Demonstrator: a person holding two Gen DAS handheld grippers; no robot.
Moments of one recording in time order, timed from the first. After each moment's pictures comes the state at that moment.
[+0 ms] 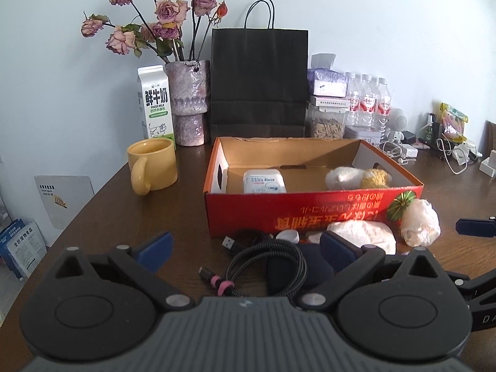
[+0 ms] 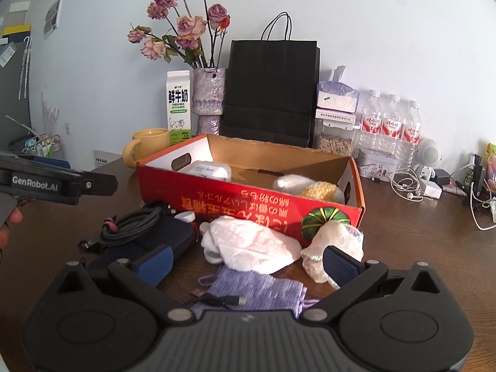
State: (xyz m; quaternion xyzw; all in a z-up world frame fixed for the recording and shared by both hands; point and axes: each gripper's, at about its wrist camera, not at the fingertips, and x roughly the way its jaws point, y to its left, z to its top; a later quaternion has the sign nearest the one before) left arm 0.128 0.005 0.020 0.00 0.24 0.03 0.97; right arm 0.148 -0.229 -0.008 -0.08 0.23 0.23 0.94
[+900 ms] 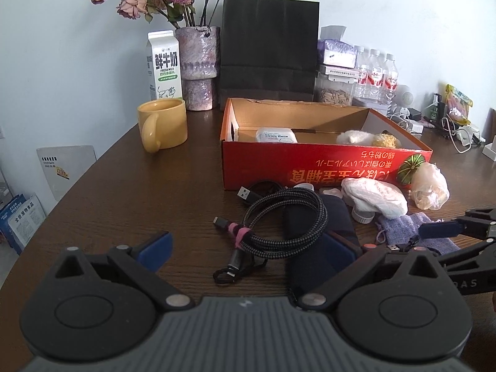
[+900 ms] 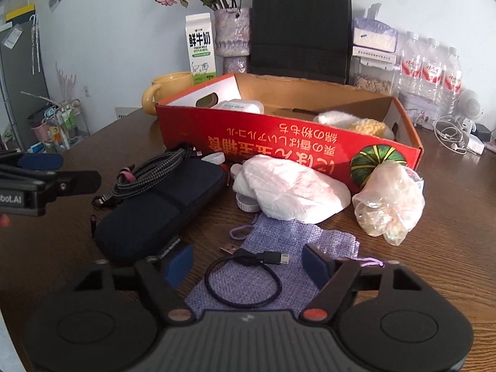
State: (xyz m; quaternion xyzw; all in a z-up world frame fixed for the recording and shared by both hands) left arm 0.115 0.024 -0.008 -0.02 0.29 0.04 0.96; right arm 0.177 -0.204 -0.044 -0.08 0.34 0.28 0.89
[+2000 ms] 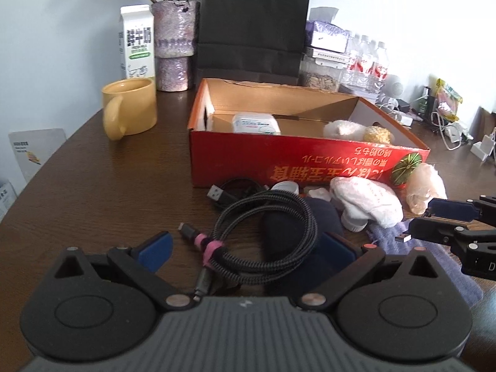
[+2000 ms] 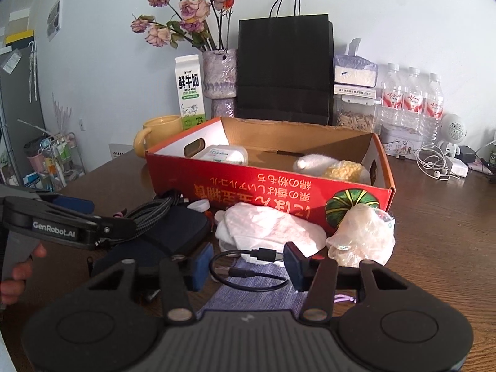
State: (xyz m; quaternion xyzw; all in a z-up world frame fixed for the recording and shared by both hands) left arm 0.166 0.023 -0.021 -0.04 0.32 -0.02 0.95; right arm 0.177 -0.223 -0.018 -0.05 0.27 0.27 0.92
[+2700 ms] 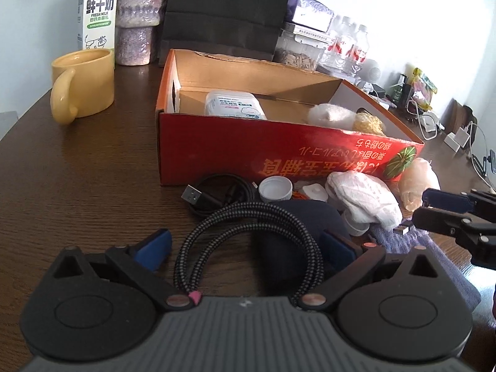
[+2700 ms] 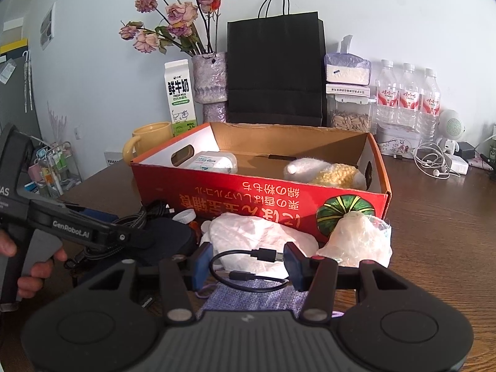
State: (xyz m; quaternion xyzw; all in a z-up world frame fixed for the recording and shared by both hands) left arm 0.214 0.043 -0.044 -0.07 0.36 -0.10 0.92; right arm 0.198 -0.226 -0.023 -0.03 0.27 0.26 0.93
